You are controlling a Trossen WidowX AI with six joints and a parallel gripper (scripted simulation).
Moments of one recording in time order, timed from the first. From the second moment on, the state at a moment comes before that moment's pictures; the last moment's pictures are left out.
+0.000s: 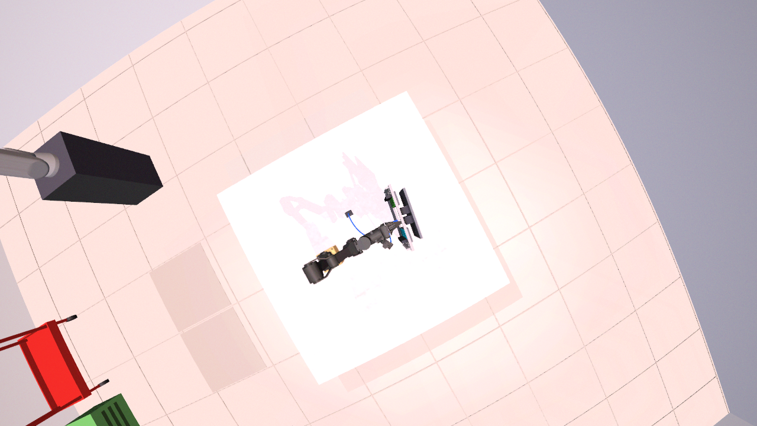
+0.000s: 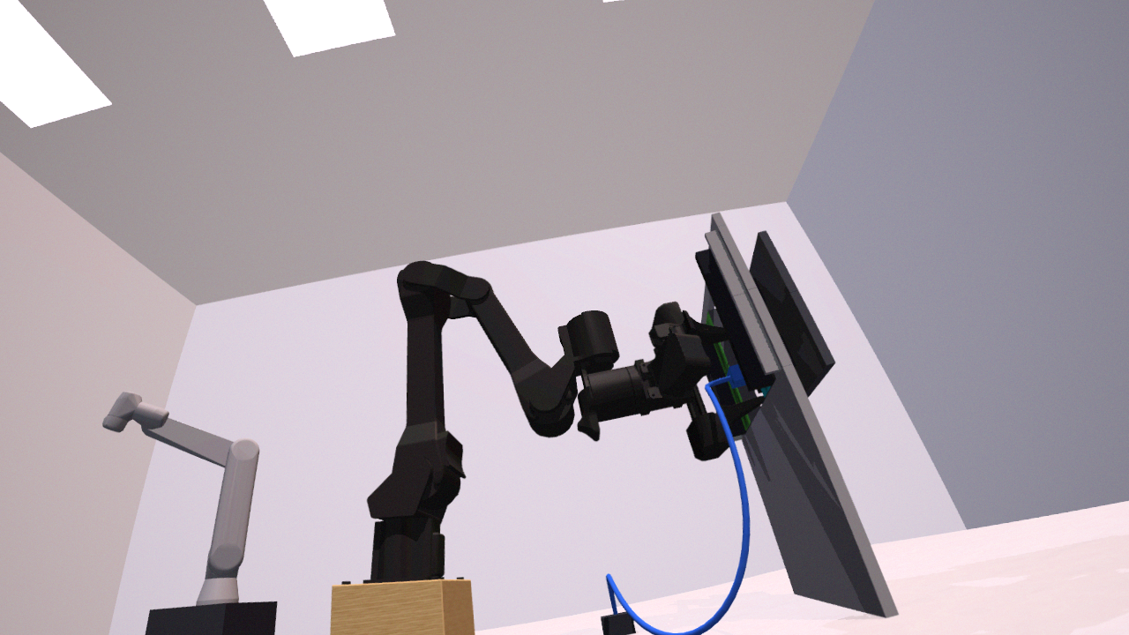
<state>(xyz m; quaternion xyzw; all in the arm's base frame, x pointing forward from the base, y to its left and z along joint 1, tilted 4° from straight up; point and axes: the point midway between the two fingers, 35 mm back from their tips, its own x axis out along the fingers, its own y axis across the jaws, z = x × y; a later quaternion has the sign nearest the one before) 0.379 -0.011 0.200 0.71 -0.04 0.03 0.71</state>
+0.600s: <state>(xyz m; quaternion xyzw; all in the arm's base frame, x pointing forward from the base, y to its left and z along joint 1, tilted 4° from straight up) 0.369 -0.008 0.197 0.71 -0.04 0.03 0.71</state>
